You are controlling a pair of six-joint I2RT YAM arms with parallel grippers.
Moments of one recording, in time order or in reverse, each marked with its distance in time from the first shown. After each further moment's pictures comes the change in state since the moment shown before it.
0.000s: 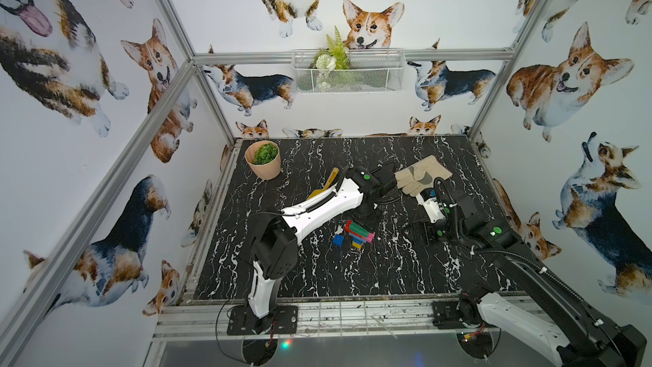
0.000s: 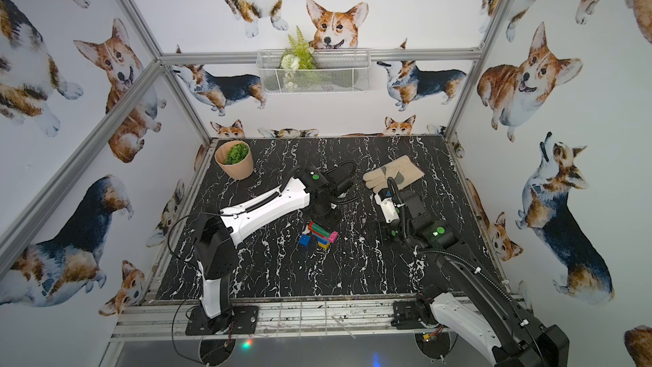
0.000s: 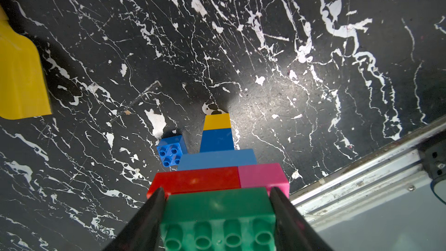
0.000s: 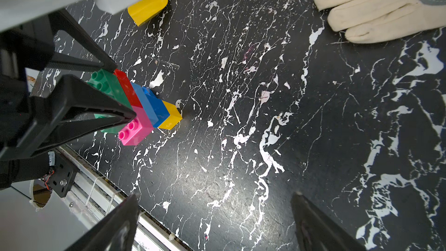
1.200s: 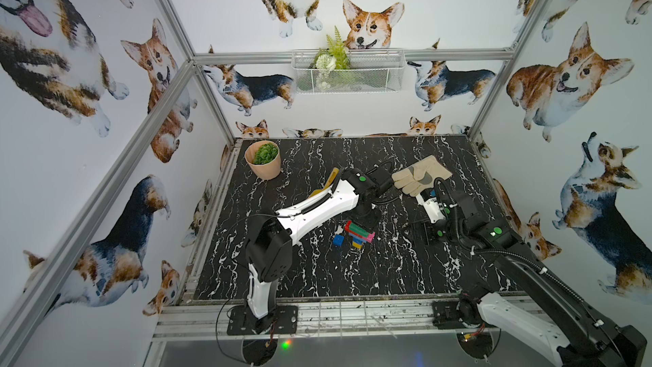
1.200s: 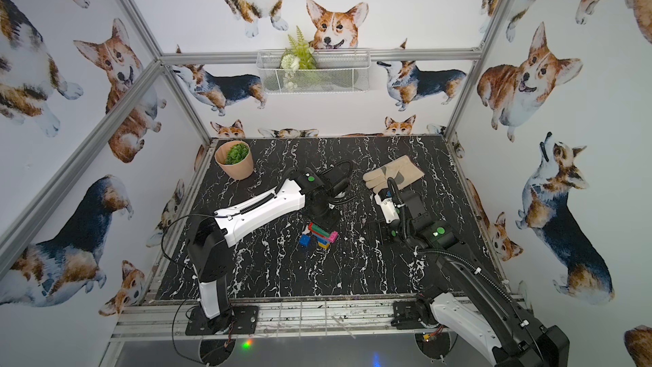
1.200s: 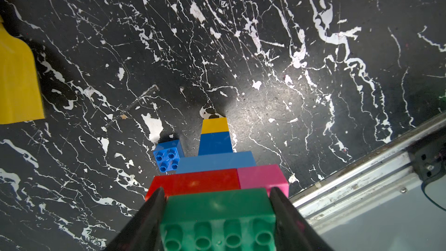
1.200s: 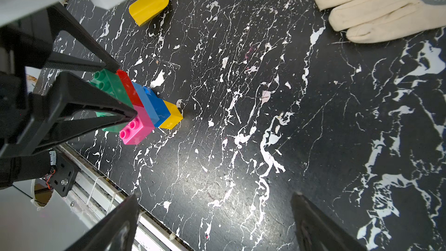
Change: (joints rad) left arm 0.009 -0.047 -0.060 0.063 0.023 -0.003; right arm 0.000 -0.001 -0.002 0.000 -0.003 0.000
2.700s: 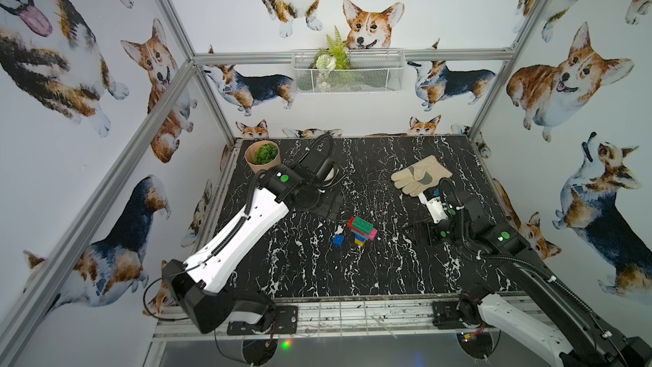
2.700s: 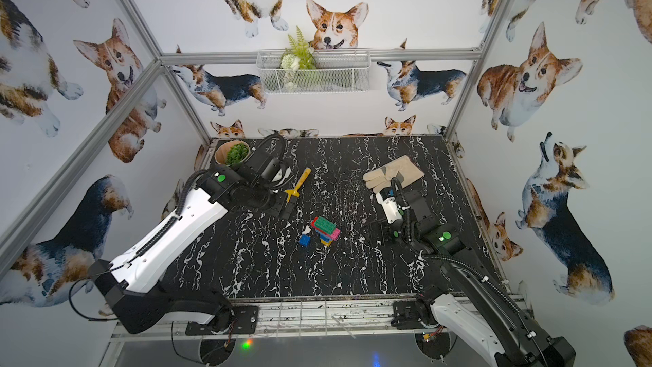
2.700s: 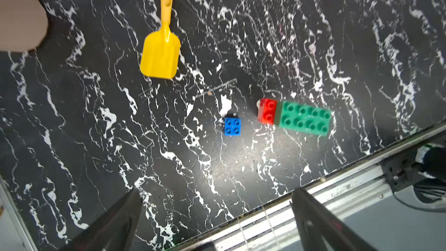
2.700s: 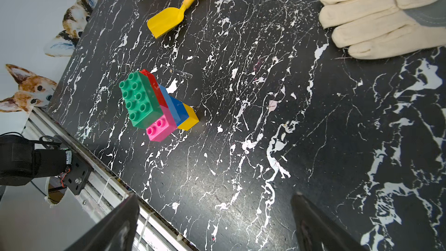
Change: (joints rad) left arm 0.250 -0.544 -0.260 -0.048 -0.018 0.028; right arm -0.001 -0.052 0.020 -0.001 -0.027 0.000
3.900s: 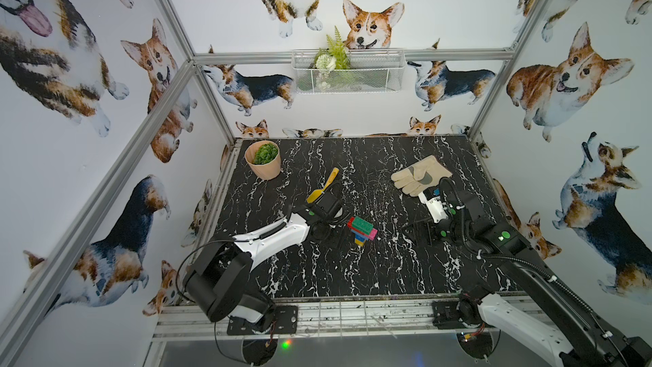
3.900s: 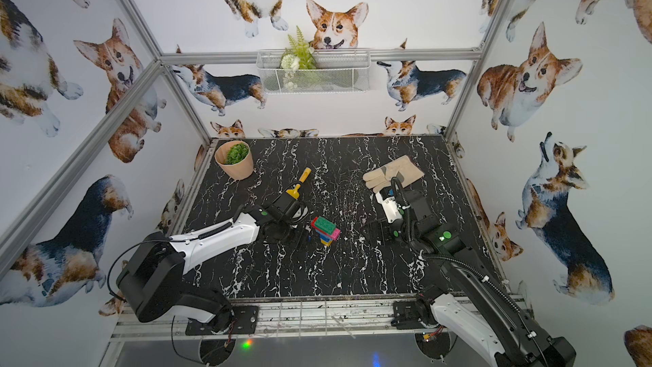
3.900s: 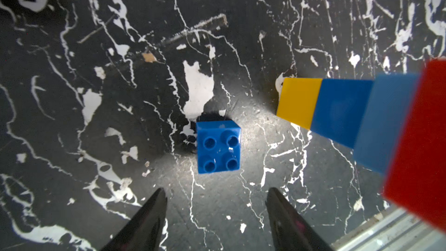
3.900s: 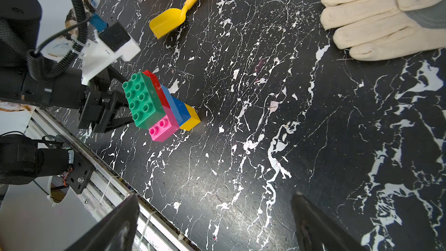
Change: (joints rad) left arm -0.043 0.131 -0.597 0.680 0.131 -0.078; right arm 0.000 0.000 0.002 -0.005 -0.002 -0.001
